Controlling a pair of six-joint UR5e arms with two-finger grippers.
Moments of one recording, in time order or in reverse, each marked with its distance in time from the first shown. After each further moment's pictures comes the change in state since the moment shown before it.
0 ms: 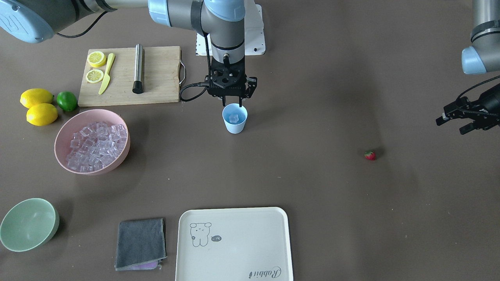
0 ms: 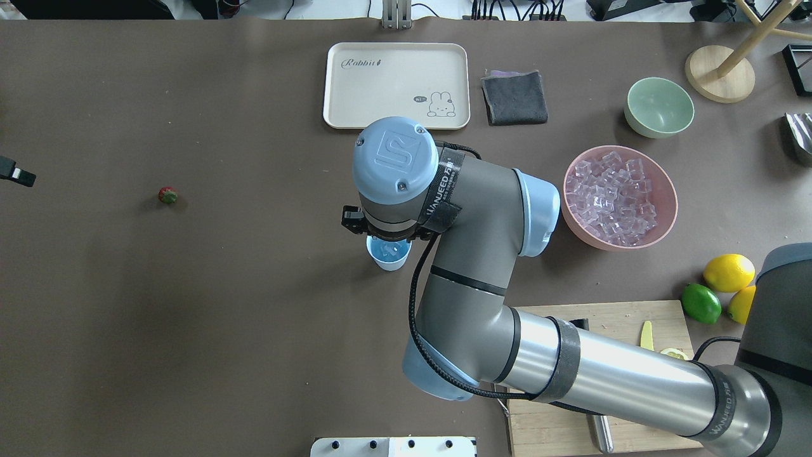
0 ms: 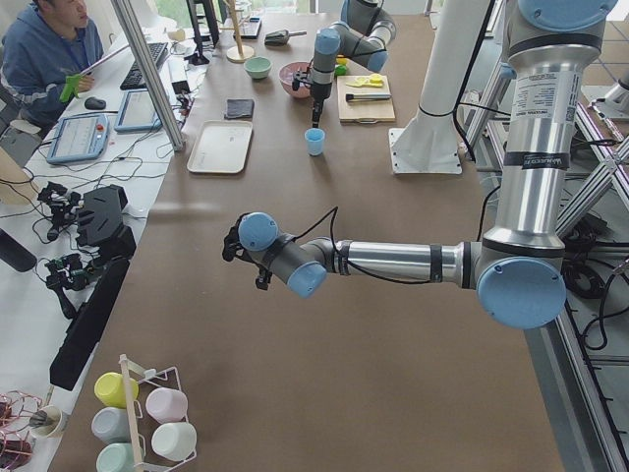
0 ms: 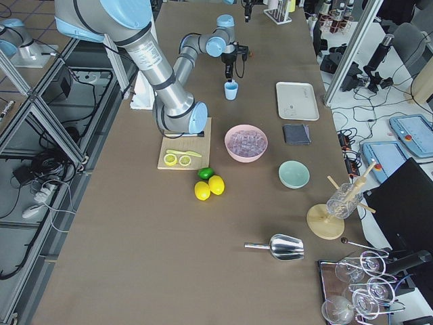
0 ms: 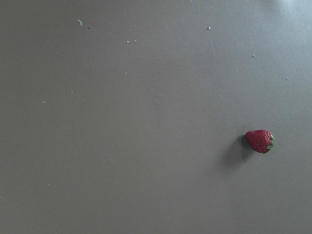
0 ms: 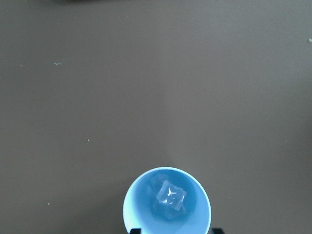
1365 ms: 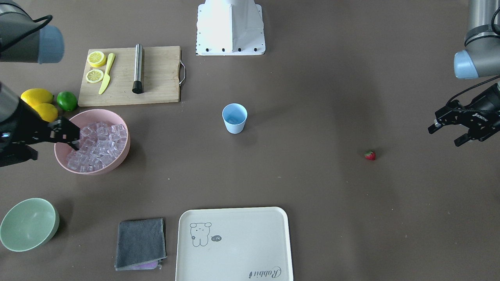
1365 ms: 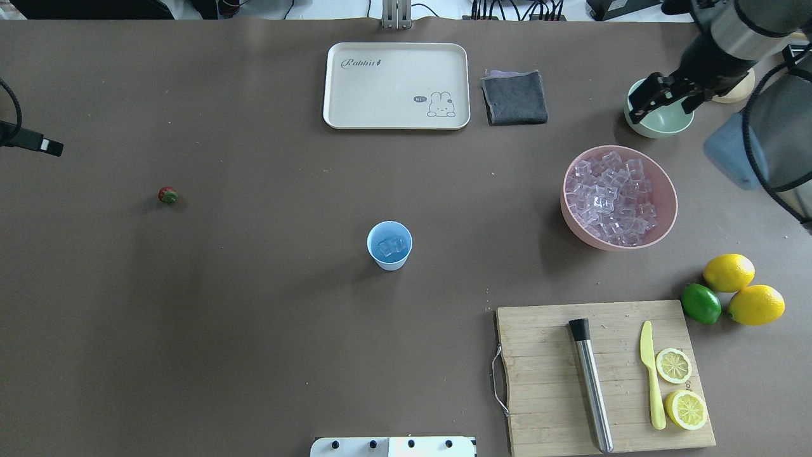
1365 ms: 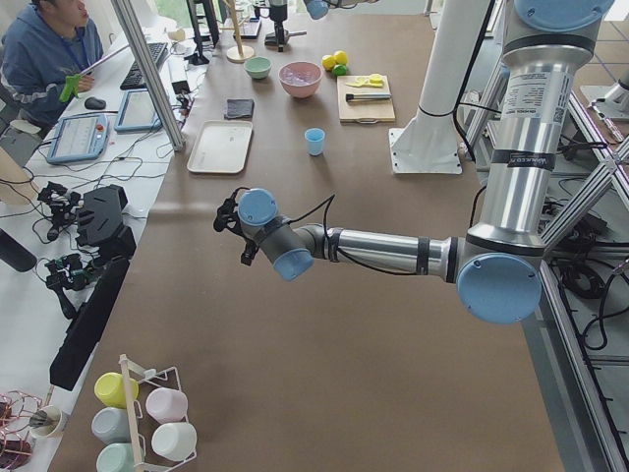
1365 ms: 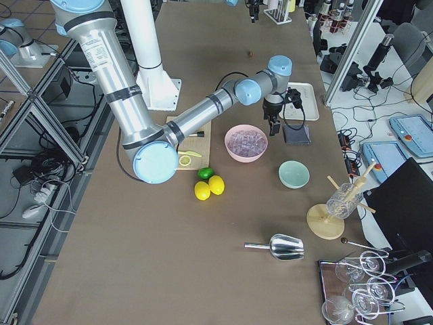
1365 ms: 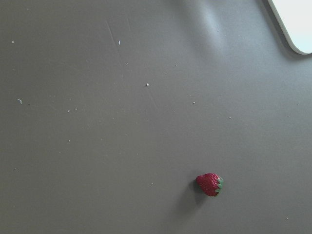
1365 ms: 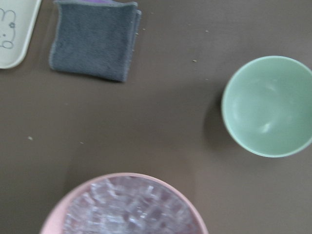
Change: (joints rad) left arm 0.042 -0.063 -0.011 -0.160 0.146 -0.084; right arm 0.701 -0.511 0.082 0.080 0.476 -0.996
